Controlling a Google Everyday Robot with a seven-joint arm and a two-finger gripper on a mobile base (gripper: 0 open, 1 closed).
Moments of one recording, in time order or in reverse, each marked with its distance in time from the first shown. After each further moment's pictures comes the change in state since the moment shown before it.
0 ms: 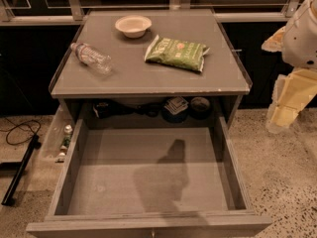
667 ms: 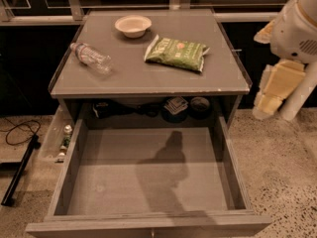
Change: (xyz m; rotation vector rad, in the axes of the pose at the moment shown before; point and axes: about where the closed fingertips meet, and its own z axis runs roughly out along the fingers) arm -0.011 -0.030 0.011 0.047 -0.036 0.004
